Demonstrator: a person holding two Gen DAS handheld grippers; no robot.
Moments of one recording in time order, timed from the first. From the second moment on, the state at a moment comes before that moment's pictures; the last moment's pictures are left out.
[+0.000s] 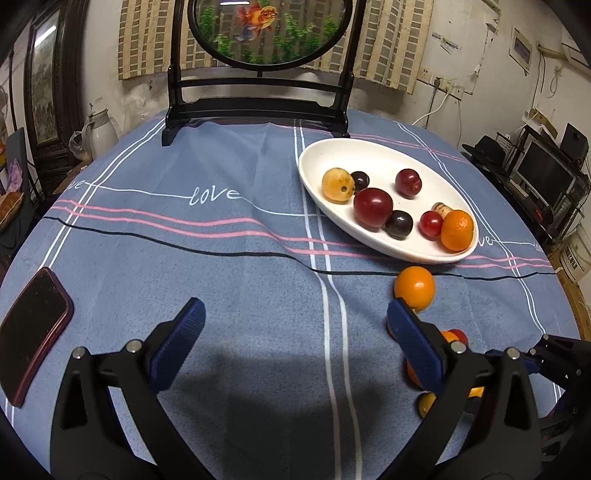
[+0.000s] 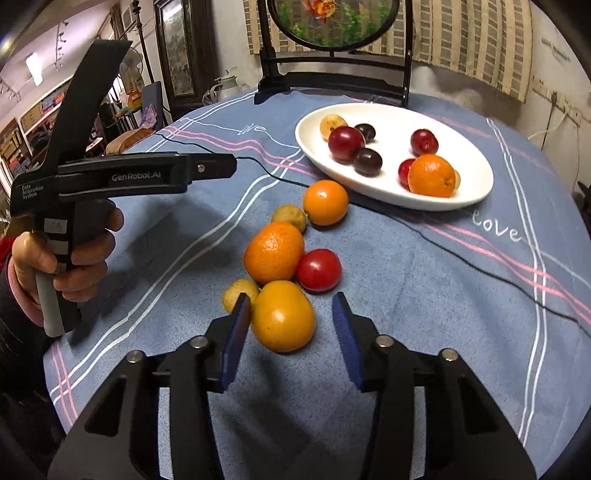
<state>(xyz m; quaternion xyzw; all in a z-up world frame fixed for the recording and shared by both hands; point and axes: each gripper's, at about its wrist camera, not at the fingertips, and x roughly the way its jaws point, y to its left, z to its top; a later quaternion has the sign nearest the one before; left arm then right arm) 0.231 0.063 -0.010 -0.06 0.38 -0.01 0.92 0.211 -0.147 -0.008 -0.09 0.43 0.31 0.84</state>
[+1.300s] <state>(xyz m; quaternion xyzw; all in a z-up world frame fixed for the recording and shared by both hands) 0.197 -0.008 -0.039 0.02 0.47 -0.26 0.85 0.217 -0.184 0.006 -0.01 0.41 0.27 0.87</state>
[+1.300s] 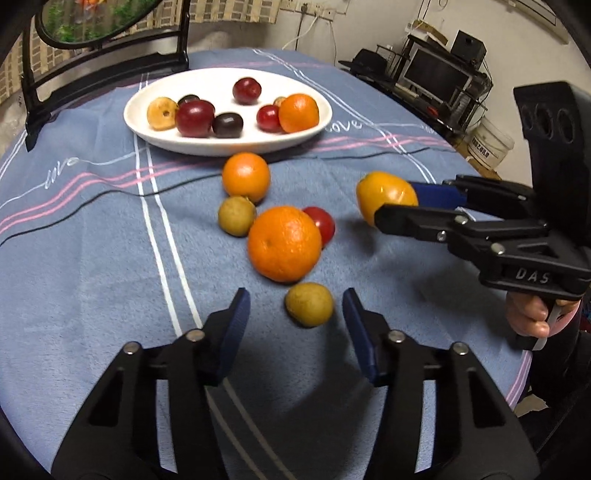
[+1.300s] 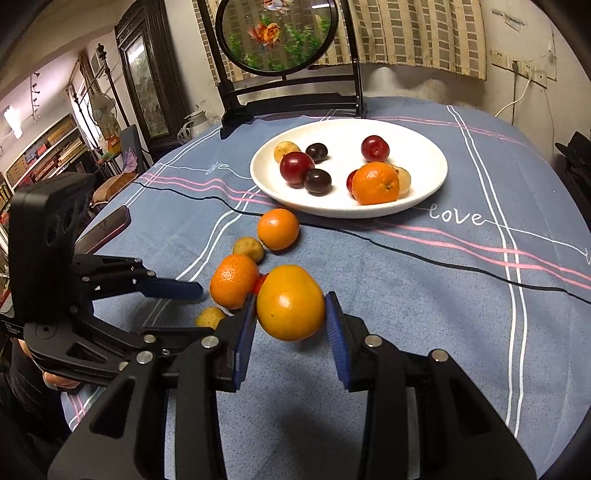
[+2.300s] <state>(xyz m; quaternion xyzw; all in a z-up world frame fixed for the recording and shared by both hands) 0.187 -0.020 -0.039 0.06 0.45 -0.26 0.85 0.218 -0.183 0.002 -0.01 0.41 0.27 0.87</state>
